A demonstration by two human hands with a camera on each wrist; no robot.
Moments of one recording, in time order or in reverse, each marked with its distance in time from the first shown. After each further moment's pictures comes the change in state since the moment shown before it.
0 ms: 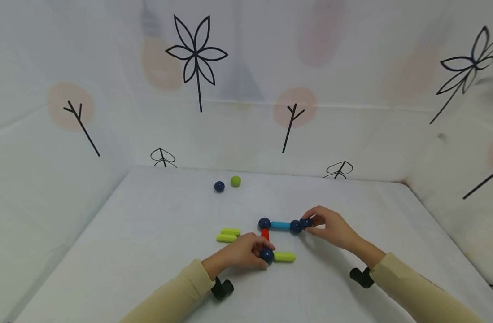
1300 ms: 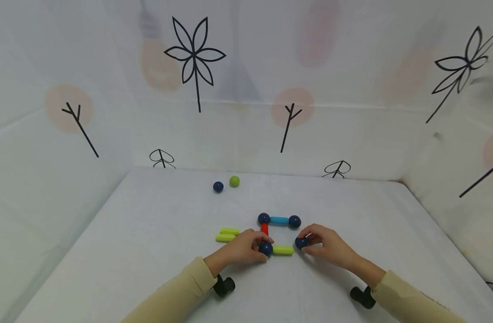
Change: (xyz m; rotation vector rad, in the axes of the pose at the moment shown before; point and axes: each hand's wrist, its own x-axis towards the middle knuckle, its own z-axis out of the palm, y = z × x) left_hand 0.002 0.001 0.003 0.019 0.072 -0.036; right_hand -0.029 -0.007 0.020 0.111 -0.104 0.005
